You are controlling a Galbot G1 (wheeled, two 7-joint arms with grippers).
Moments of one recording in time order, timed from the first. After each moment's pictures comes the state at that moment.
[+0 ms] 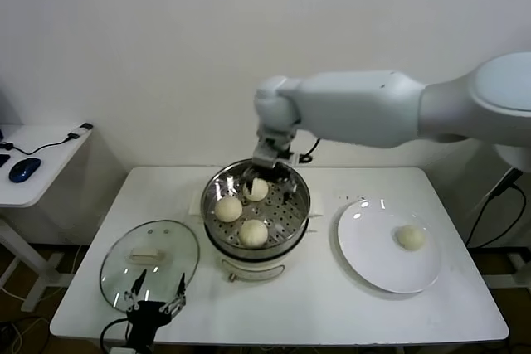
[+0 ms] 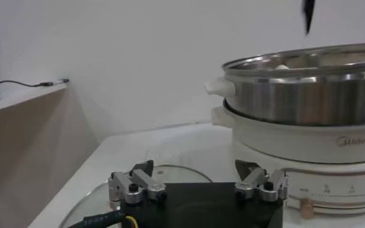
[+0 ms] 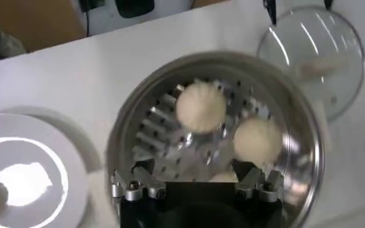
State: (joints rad) left arm 1.78 -1.48 -0.61 -2.04 0.01 0.01 0.01; right arm 0.90 1.27 -1.64 1.22 0.41 0.34 -1.16
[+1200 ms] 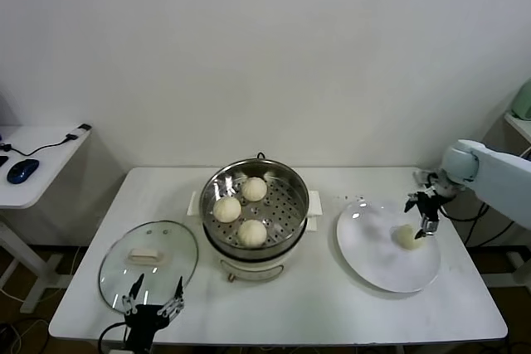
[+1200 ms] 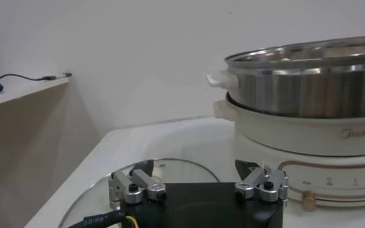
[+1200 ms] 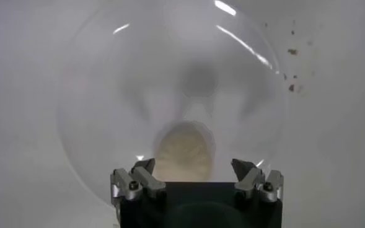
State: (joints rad) left arm 1.79 -1.49 -0.62 -2.03 0.01 0.01 0.01; right arm 0.31 0.71 -1.33 0.92 0.26 -0.05 -1.07
